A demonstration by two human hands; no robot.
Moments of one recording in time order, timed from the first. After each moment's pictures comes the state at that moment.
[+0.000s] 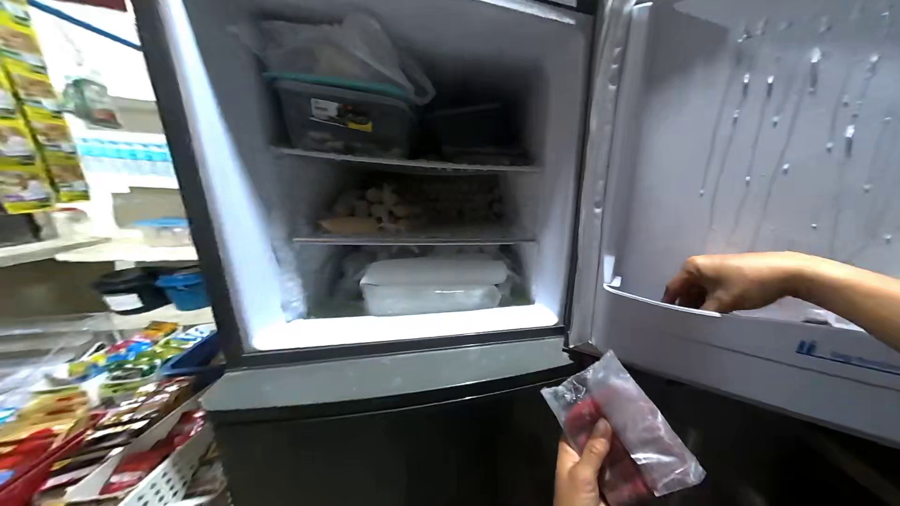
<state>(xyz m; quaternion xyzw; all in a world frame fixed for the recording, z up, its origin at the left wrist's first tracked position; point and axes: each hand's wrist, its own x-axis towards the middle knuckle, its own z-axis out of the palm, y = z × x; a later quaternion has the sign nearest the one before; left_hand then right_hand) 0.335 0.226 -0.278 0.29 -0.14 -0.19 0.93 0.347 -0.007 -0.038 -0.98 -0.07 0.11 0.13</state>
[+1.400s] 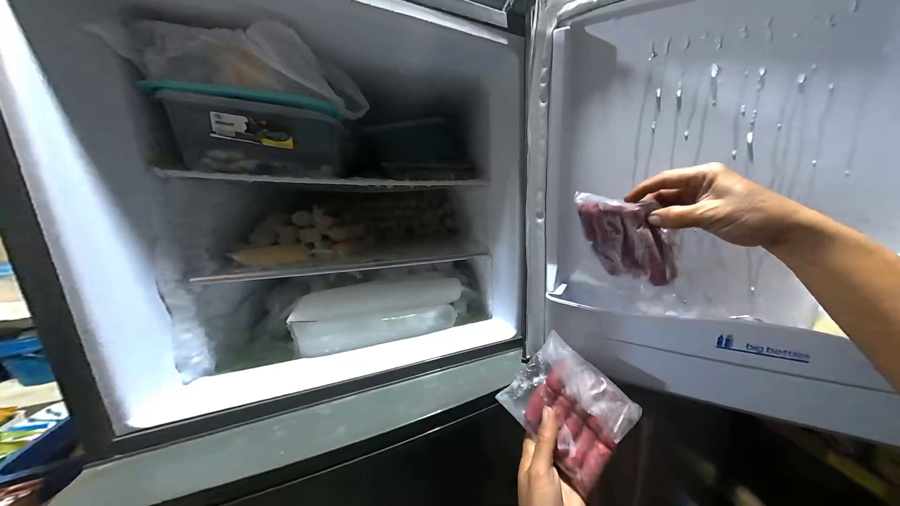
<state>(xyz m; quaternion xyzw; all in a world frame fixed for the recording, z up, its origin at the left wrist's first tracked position) 0.336 0.221 -0.255 0.21 -0.13 -0.22 0.94 0.298 0.001 0.004 -0.88 -0.17 -0.29 0.34</state>
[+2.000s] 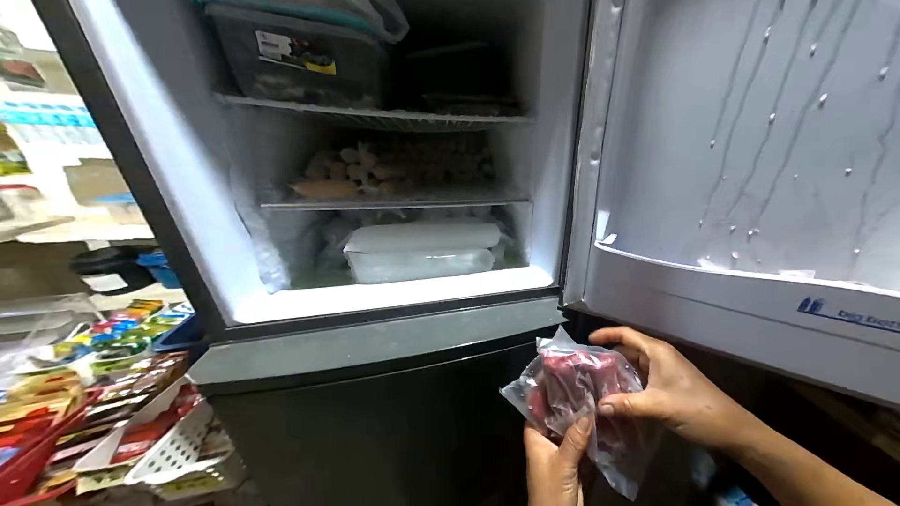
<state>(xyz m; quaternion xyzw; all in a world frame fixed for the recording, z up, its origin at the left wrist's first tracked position) 0.324 0.245 -0.313 0.32 -0.11 -0.07 0.94 0.302 0.101 -0.213 -0.85 -0.06 -0.11 0.52</state>
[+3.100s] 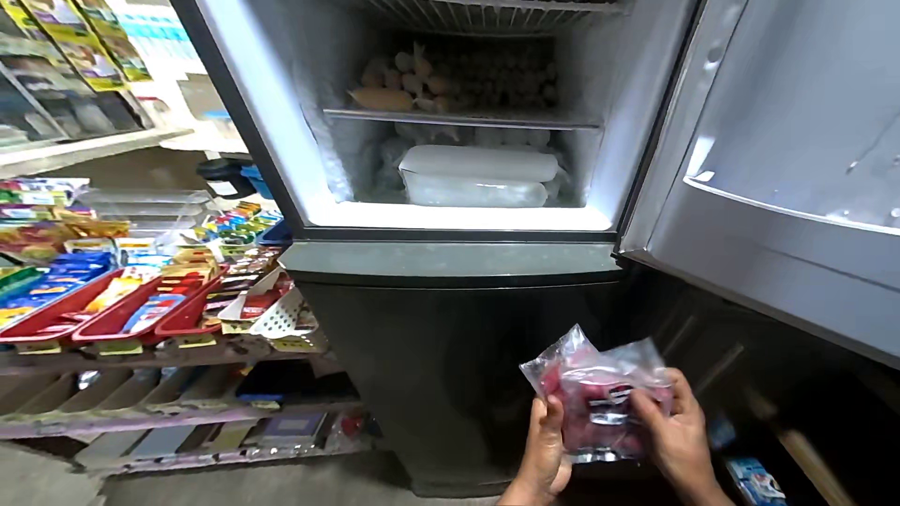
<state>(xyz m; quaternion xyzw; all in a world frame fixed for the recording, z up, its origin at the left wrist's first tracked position) 0.327 0.281 -0.400 0.34 -0.03 -0.14 0.93 0.300 0.143 -0.371 -0.65 -0.07 -0.36 0.67</state>
